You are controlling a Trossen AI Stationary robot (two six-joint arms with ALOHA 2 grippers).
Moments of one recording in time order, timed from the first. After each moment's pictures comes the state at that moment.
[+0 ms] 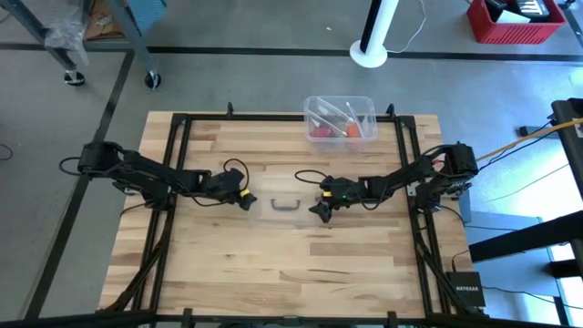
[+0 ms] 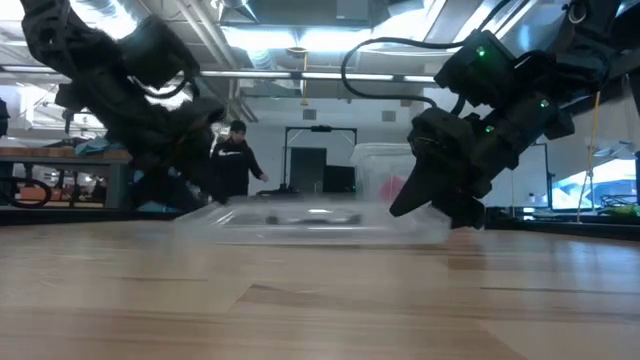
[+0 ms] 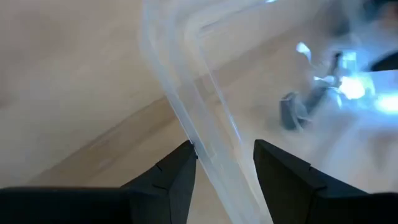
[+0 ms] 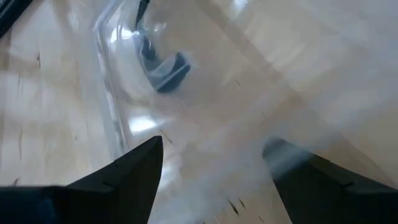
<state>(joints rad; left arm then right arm) 0.01 1.33 0.36 0.21 -0.11 -1.02 0.01 1.67 0.52 0.44 -0.01 0.71</state>
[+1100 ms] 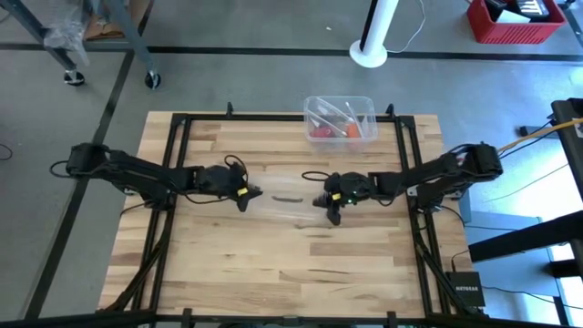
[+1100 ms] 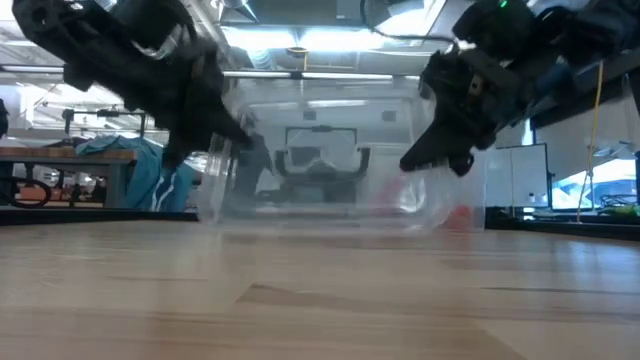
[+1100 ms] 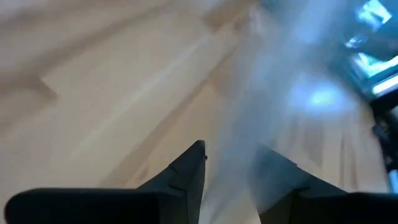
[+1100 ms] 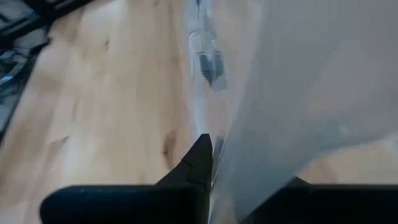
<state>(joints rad) 0.02 1.21 0.38 0.33 -0.11 -0.69 0.03 1.45 0.52 0.36 -0.07 0.39</state>
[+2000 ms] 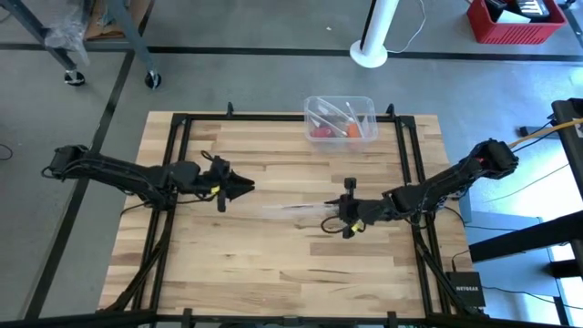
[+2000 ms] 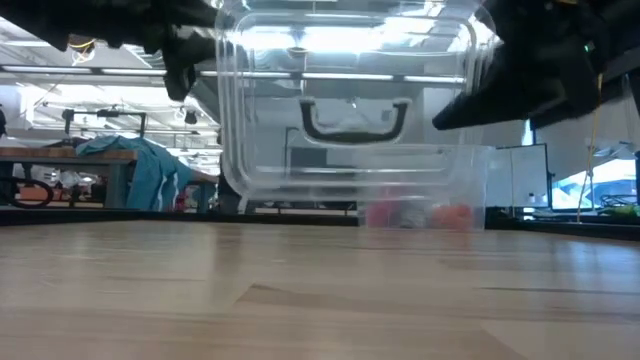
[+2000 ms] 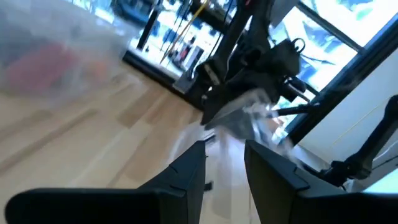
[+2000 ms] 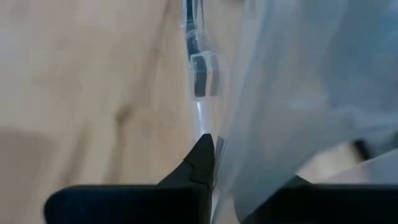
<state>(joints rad) -0.09 0.87 0.38 0.41 -0.16 -0.57 0.36 1.26 0.52 0.16 0.54 -0.18</state>
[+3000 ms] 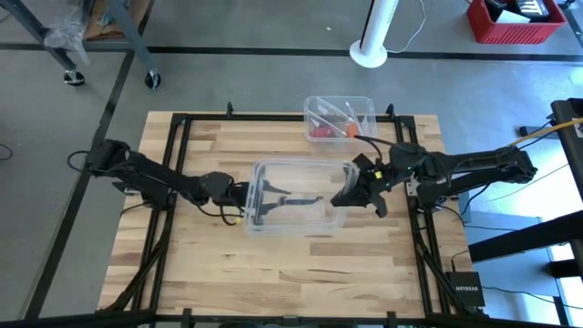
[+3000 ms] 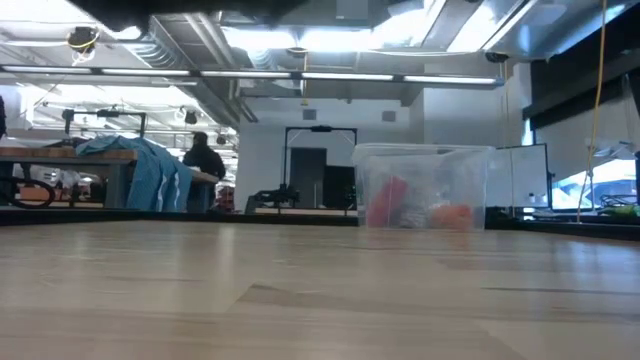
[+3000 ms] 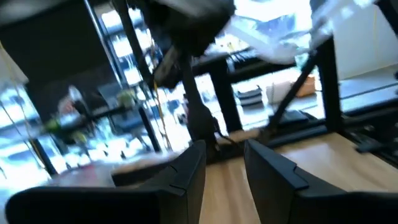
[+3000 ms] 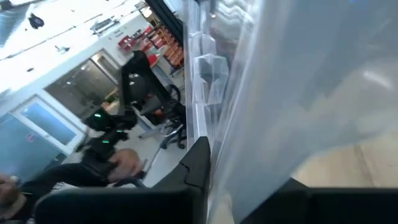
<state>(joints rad) -0.18 1.40 0.65 0.86 -0.17 0.30 0.08 1.00 0.87 0.05 -0.40 0.63</state>
